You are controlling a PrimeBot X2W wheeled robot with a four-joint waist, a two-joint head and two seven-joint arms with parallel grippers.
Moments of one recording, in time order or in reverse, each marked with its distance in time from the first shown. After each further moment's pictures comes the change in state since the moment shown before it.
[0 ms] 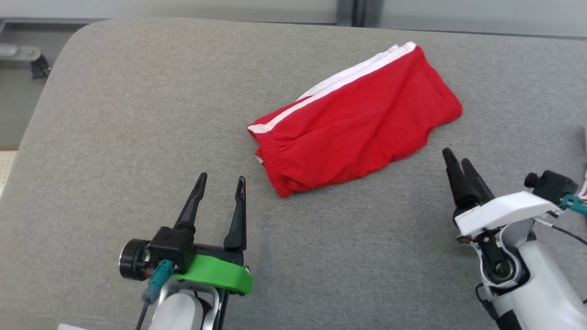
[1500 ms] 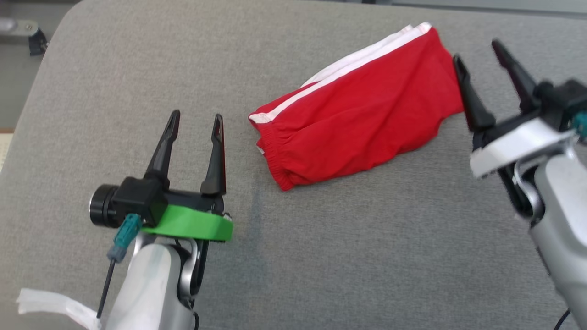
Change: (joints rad) left arm -0.173 0.000 0.083 -0.009 0.006 -0.052 0.000; right arm -0.318 -0.247 0.204 0.003 -0.544 0.001 -0.198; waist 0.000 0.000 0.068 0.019
